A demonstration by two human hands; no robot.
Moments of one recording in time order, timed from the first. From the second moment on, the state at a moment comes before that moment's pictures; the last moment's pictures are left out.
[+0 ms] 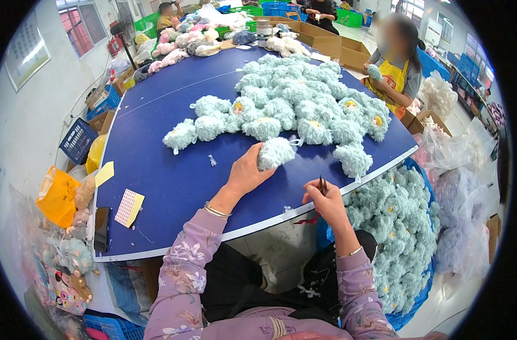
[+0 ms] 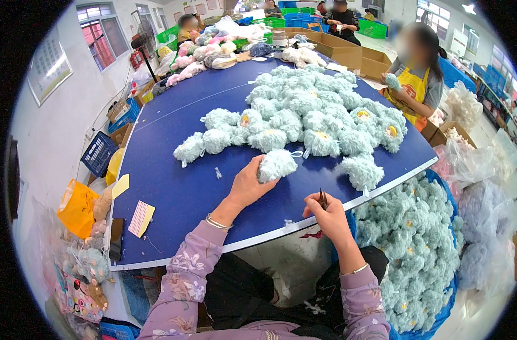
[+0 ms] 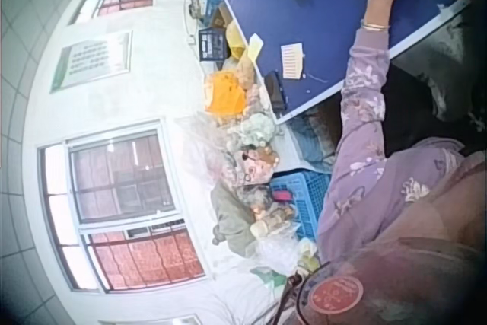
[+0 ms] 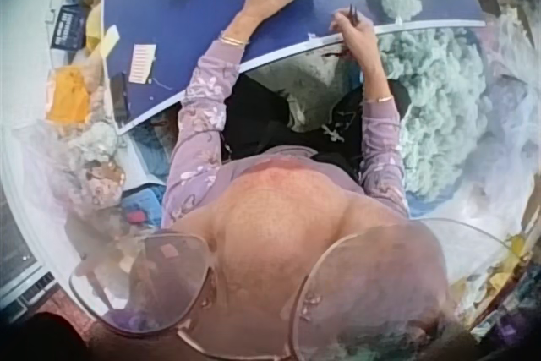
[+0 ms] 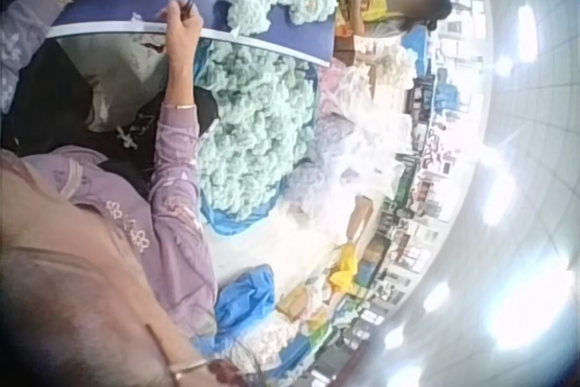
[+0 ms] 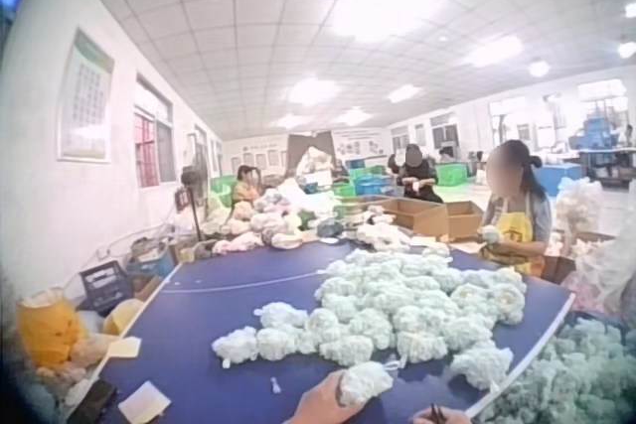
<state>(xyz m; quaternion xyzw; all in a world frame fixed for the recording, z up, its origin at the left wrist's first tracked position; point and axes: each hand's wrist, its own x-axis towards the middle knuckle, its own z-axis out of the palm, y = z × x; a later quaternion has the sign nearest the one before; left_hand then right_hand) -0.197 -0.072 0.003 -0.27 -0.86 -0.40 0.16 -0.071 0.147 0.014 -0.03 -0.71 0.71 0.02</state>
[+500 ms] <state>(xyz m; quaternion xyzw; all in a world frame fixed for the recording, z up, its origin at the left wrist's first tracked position) -0.196 -0.073 0.001 -0.29 -0.86 -0.40 0.13 -0.069 0.149 0.010 -0.02 -0.72 0.69 0.02</state>
